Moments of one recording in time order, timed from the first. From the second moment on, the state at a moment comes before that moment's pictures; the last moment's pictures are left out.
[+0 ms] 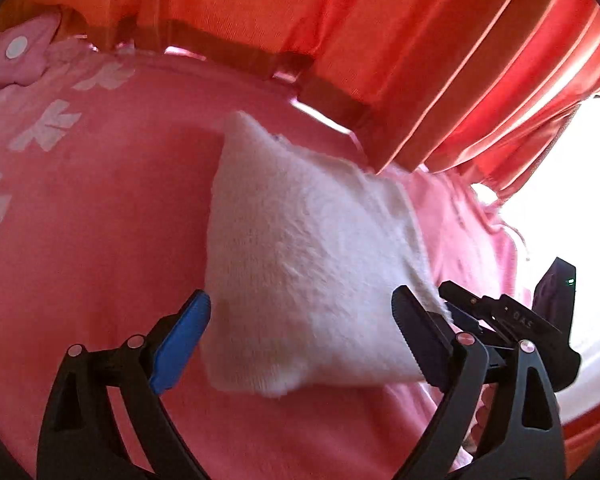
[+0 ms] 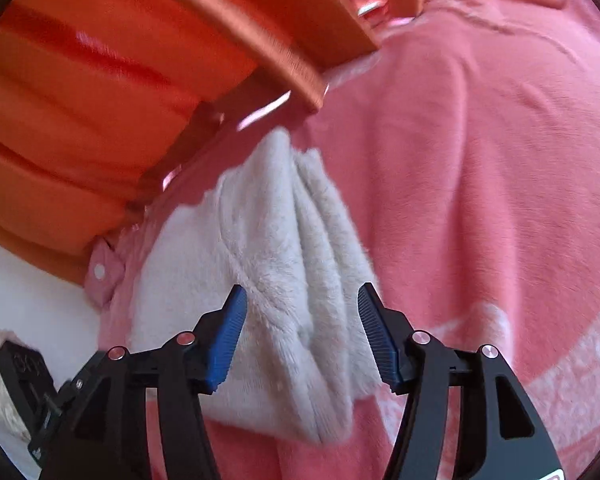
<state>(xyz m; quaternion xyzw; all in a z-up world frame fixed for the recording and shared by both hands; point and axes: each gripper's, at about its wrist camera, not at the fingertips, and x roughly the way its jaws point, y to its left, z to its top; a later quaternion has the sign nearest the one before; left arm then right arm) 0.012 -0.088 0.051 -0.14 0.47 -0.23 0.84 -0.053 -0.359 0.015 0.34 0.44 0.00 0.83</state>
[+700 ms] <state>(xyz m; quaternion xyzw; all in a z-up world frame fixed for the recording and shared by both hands) 0.023 -0.108 0.025 -0.08 0.49 -0.18 0.85 -0.039 -0.356 0.015 0.27 0.43 -0.07 0.86</state>
